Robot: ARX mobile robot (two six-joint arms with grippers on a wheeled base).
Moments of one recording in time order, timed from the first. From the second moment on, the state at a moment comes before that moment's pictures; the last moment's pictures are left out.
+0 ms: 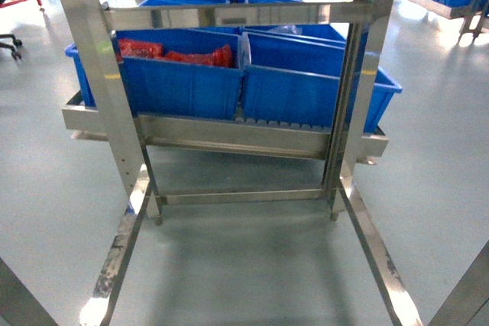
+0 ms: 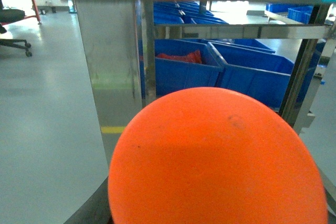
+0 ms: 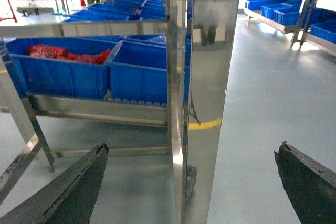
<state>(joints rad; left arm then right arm) 0.00 0.01 0.01 -0.01 0.00 -0.01 0.00 0.00 0.01 0.00 0.00 0.00</state>
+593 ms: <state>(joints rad) 0.00 0.01 0.01 -0.01 0.00 -0.01 0.00 0.00 0.01 -0.01 0.00 0.00</state>
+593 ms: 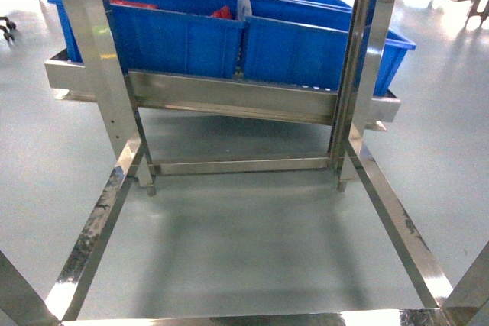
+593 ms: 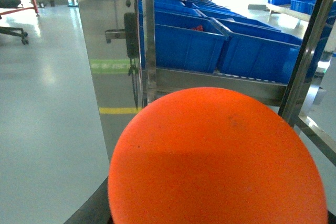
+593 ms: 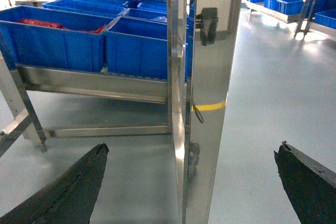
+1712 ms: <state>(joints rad) 0.00 0.01 0.01 -0.01 0.00 -0.01 0.00 0.00 0.01 -0.01 0.00 0.00</state>
